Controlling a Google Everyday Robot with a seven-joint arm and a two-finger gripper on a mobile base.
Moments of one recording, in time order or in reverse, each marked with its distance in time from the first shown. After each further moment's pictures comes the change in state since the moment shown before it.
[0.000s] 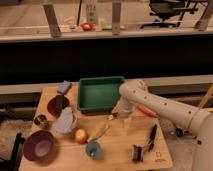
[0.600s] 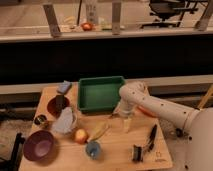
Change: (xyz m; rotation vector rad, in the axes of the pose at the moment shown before) arm 0.019 -0.008 0.015 0.007 0.010 0.079
